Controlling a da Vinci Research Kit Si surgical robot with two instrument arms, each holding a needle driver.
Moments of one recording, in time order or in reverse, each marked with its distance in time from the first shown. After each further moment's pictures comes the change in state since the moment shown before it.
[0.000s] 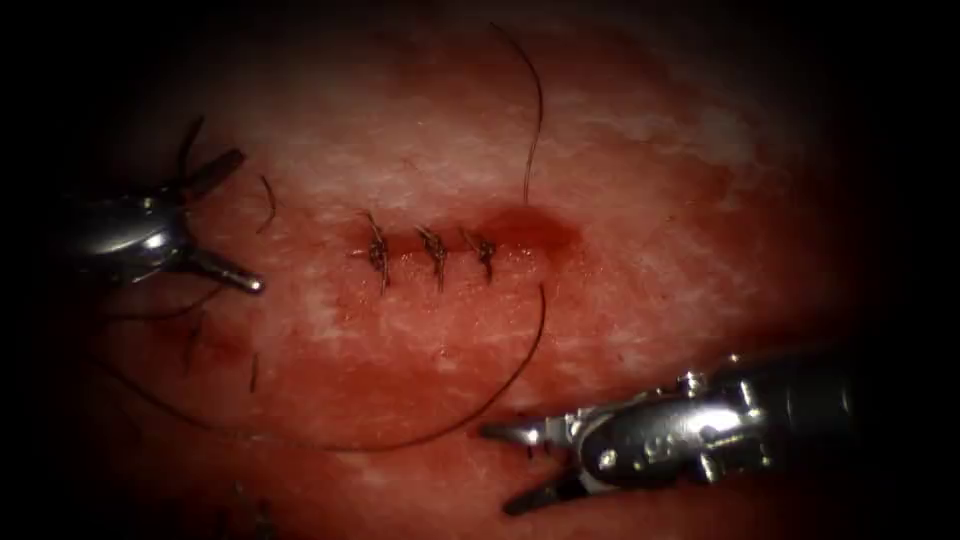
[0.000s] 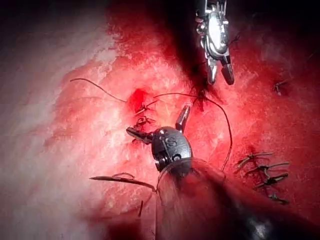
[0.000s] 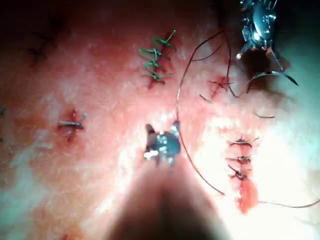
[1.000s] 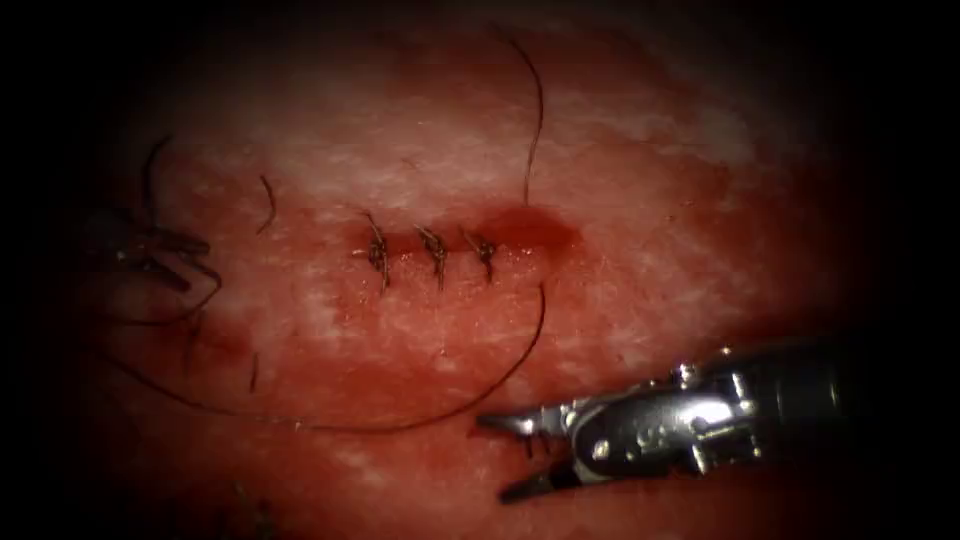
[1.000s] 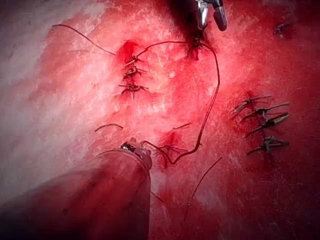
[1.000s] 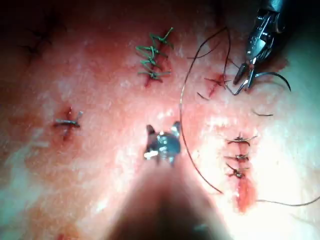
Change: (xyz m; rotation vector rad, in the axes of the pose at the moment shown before) right arm -0.001 0.000 0.001 -0.028 -0.006 0.003; left arm -0.013 -0.009 -0.001 -0.384 -0.522 1.135
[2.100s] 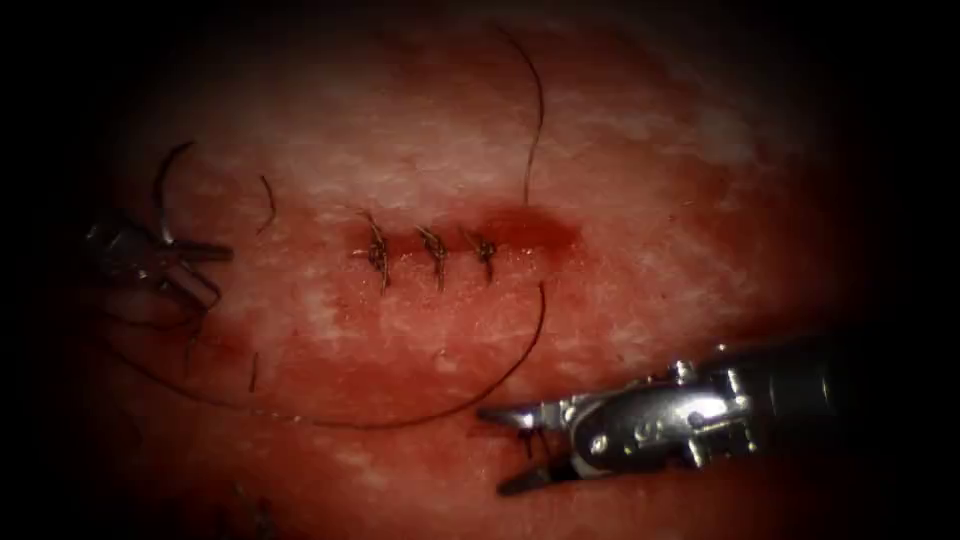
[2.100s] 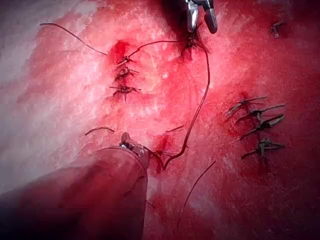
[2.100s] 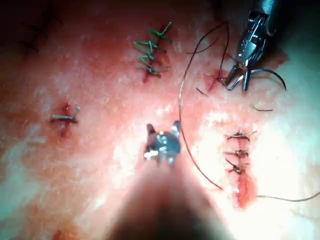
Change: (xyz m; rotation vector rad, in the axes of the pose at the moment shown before) right arm -0.001 0.000 0.000 -0.022 0.012 -0.003; left arm 0.002 0.000 0.001 0.059 0.035 0.048
